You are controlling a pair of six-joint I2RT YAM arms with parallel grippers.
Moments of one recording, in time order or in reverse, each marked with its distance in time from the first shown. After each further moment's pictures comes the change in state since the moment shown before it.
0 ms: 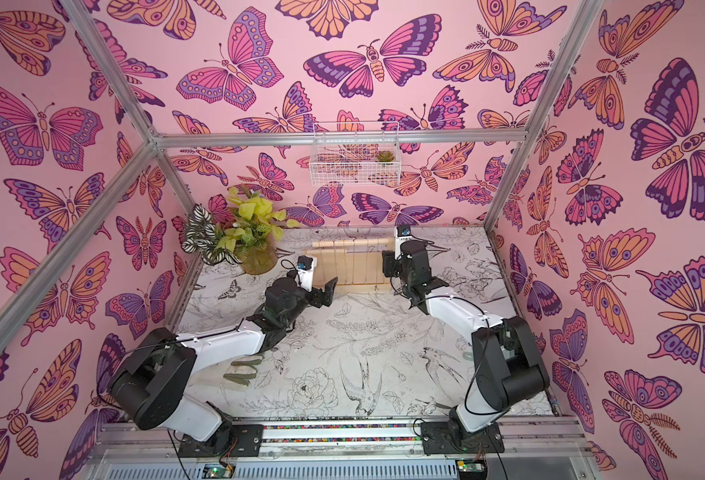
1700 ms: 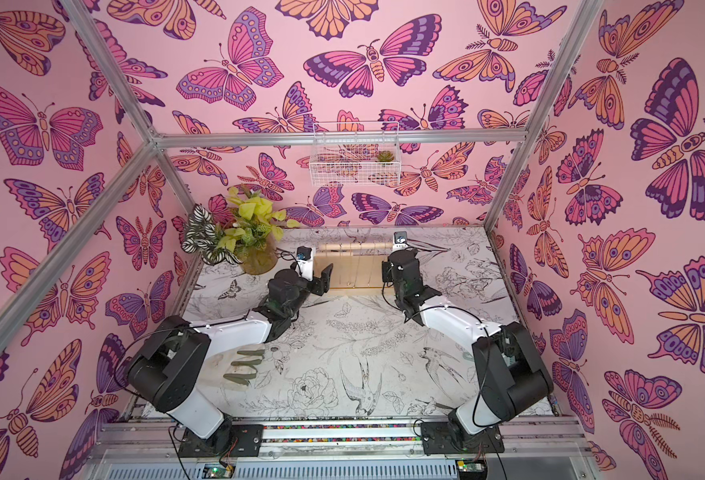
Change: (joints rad) left arm 0.032 0.102 0.085 0.106 -0.029 0.001; right arm 0.095 -0.063 -0.085 0.050 0.296 -0.036
